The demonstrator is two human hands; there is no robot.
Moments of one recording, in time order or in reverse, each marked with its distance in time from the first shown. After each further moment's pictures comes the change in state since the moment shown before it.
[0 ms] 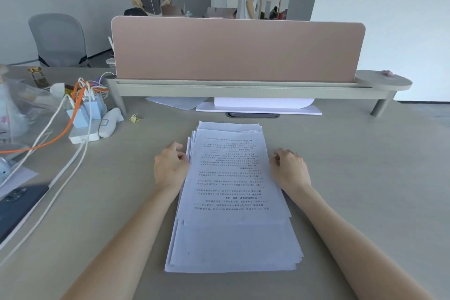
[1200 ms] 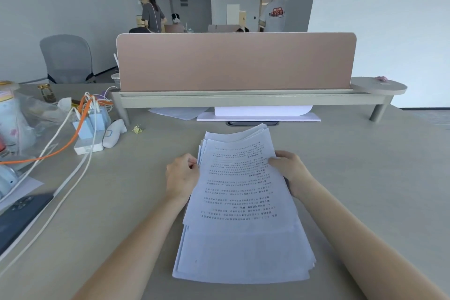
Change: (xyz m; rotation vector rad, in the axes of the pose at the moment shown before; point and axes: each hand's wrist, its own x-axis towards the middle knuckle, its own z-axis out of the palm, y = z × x) left_hand -0.011 0.007 0.013 -0.049 -0.067 0.062; right_hand 0.001 -0.010 -0.027 1.033 -0.299 0.429
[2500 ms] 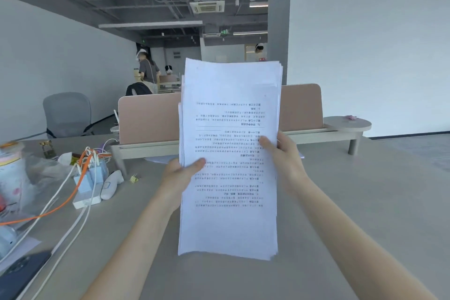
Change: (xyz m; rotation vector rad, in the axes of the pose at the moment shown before) left_hand -0.003 0.121 -0.079 -0.766 -0.349 0.012; right_hand -0.051 -0.112 -0.011 0.159 0.015 -0.531
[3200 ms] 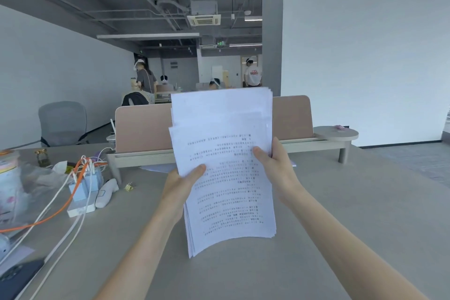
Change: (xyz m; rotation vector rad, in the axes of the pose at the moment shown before) left_hand -0.021 0.003 0.022 -0.093 0.056 0.054; right_hand -0.013 -0.009 -0.006 -0.093 -0.013 -0.059
